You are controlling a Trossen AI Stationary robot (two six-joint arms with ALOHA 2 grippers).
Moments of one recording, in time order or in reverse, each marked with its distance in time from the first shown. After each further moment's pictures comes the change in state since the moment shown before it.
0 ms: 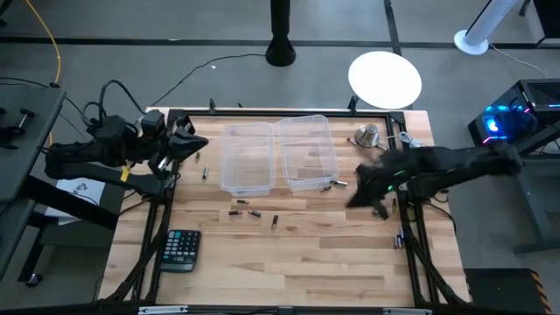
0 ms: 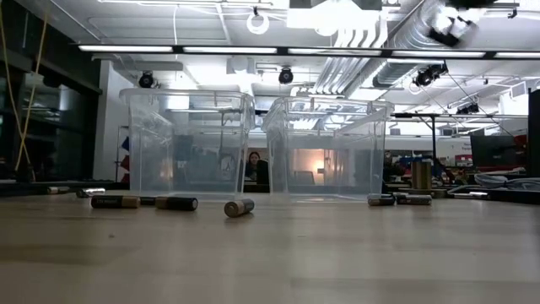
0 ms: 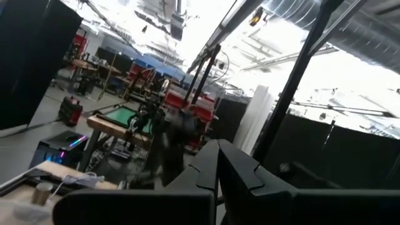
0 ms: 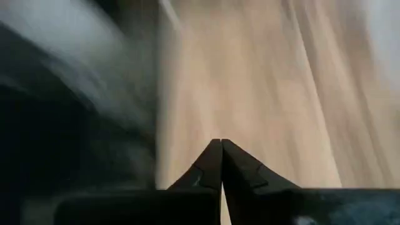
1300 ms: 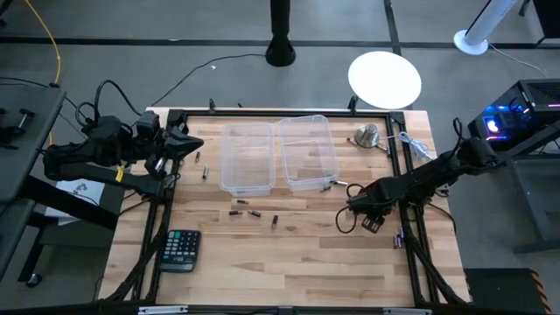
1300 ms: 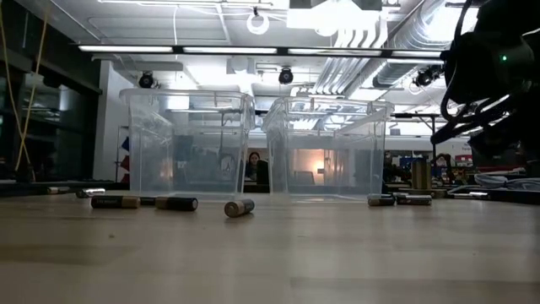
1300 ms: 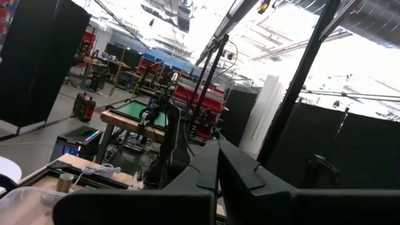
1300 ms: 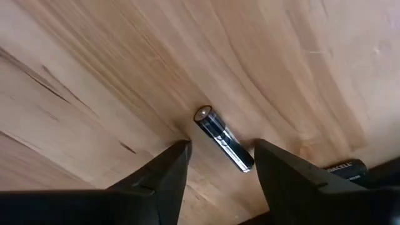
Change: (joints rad) left arm 0.000 -0.036 0.000 -0.075 -0.018 0.045; right arm 0.100 0.429 -0.402 -0.107 0.154 0.317
